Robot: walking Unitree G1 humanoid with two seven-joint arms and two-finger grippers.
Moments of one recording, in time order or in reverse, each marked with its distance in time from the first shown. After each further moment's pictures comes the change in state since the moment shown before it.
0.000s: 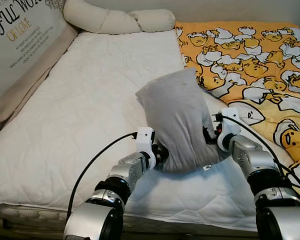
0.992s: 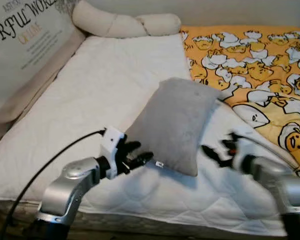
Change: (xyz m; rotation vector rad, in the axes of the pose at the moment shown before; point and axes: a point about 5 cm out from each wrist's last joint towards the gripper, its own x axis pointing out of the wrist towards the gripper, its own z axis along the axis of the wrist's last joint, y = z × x) left arm -0.123 0.026 0.034 0.360 -0.094 -0.218; right arm -0.077 -0.021 -0.017 0.010 0.044 0.148
